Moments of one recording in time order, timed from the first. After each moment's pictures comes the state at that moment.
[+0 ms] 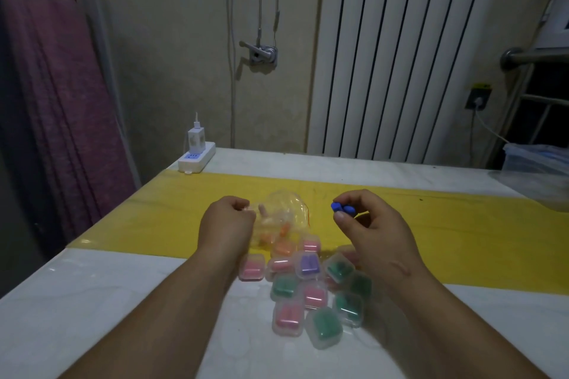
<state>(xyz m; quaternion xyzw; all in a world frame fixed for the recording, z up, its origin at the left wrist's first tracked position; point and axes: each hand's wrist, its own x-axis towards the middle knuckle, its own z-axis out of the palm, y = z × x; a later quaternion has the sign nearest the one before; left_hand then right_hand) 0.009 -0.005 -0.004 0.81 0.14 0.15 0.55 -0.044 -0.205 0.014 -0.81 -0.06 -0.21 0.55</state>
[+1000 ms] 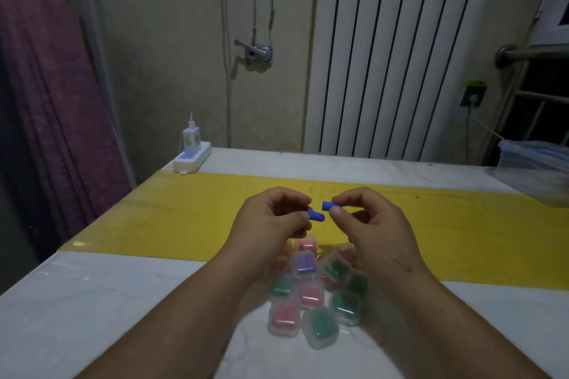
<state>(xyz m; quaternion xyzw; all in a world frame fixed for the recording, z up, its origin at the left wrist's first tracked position) -0.025 -0.046 0.015 0.69 -0.09 0.05 0.72 -0.047 -0.206 0.017 -0.78 -0.05 -0.21 0.58</state>
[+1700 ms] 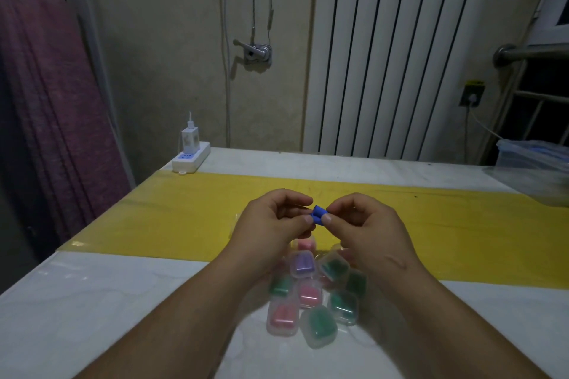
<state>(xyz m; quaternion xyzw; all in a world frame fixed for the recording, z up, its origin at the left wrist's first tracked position) -0.031 -0.049 0.016 0.67 -0.10 0.02 0.73 -0.046 -0.204 0.018 -0.80 -0.03 -0.16 0.58</state>
